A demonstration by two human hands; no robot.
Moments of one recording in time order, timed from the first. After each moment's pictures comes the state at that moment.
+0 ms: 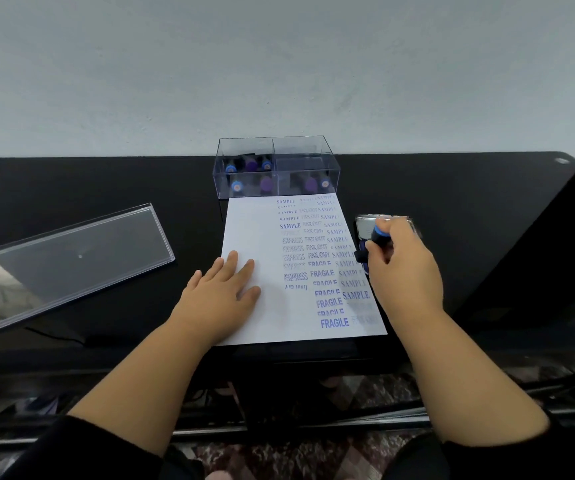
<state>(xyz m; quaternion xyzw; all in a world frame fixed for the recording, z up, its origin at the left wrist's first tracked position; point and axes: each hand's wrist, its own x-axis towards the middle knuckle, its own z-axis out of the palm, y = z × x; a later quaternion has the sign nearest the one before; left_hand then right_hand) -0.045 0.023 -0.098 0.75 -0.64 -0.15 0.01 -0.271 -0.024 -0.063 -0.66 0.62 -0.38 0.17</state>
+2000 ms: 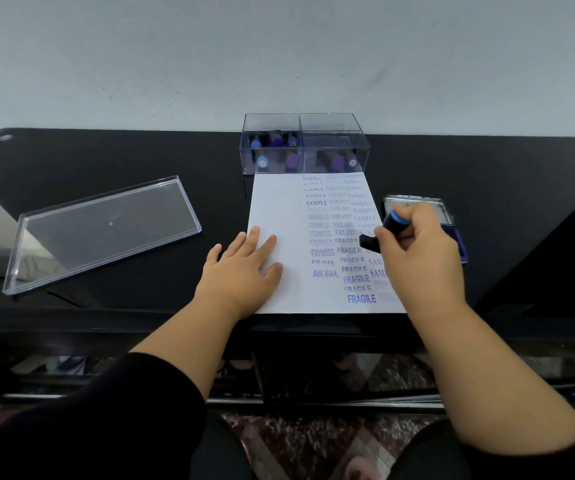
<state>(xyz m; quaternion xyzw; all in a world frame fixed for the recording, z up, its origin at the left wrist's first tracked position) -0.045 0.033 -0.101 0.76 -0.63 -0.14 0.04 -0.254 -0.005 -0.064 -0.65 0.59 -0.42 0.23</state>
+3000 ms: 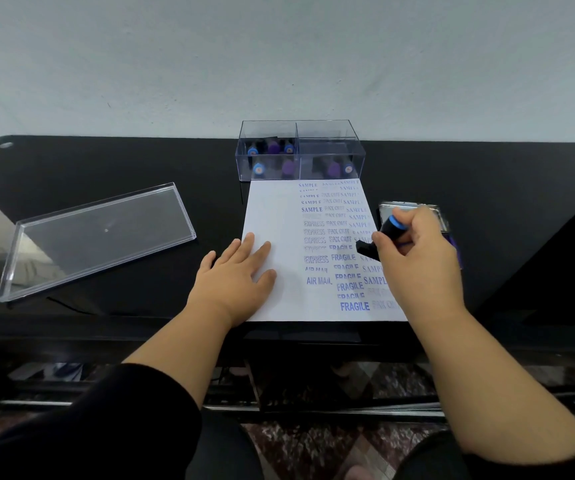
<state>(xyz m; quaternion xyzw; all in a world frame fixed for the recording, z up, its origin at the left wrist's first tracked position) -0.045 0.031 -0.102 0.77 -0.62 -0.14 0.04 -0.262 -0.012 -0.065 -0.65 0.57 -0.43 0.25</state>
